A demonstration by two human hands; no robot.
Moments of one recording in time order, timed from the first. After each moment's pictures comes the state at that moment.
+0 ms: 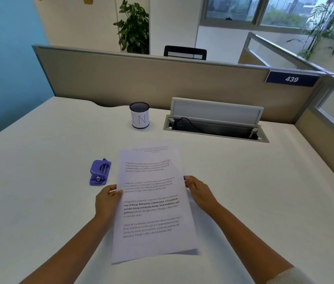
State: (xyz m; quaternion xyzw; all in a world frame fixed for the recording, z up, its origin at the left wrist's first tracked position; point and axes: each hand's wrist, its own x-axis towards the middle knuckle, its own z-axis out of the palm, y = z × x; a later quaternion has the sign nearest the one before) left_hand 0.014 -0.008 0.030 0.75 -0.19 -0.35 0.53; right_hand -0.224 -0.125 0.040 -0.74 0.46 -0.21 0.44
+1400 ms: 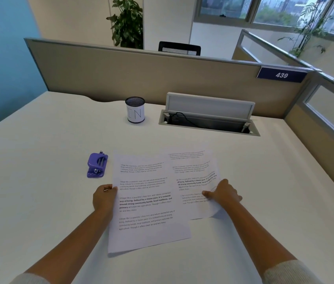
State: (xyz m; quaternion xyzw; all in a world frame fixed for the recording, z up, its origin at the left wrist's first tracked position) left_hand 0.007 -0.002 0.020 0.79 -0.12 -0.31 0.52; right_hand -0.285 -0.126 0.046 -0.61 0.75 0.00 0.25
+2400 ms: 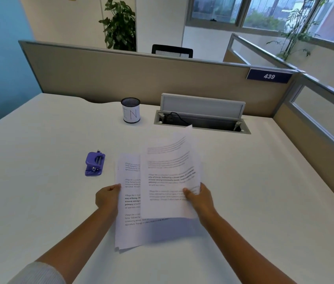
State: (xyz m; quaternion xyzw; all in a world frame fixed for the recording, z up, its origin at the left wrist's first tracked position) left_hand -0.010 0.005 0.027 0.77 -0.11 -0.34 0.53; right_hand -0.246 -0.046 0.050 -0.54 0.59 -0.35 0.49
